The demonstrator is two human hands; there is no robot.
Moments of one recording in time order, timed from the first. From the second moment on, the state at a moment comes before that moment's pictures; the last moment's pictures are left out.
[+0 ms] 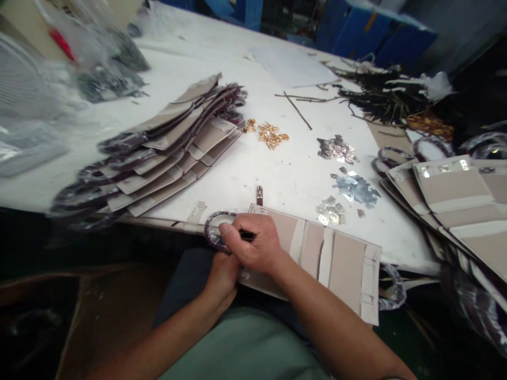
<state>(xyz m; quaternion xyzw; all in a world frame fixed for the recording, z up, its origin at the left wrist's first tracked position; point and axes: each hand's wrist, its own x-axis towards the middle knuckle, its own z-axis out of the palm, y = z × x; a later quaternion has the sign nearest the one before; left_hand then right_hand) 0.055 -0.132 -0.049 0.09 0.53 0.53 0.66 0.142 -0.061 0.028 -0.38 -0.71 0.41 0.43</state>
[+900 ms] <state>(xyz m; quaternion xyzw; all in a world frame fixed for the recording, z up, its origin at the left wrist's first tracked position) 0.055 -0.135 -0.056 0.07 0.49 0.55 0.67 0.142 -0.074 0.025 -0.42 -0.60 0.40 0.55</state>
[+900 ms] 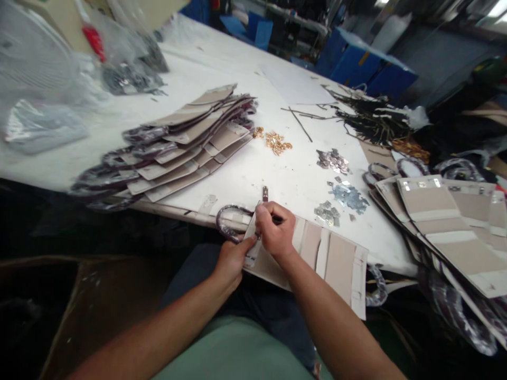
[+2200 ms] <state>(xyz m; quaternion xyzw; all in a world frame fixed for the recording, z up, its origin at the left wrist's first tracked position) -0.009 -0.063 -0.013 0.88 0.46 0.15 -0.01 0.187 -0.058 0.014 -0.65 -0.74 0.11 0.09</state>
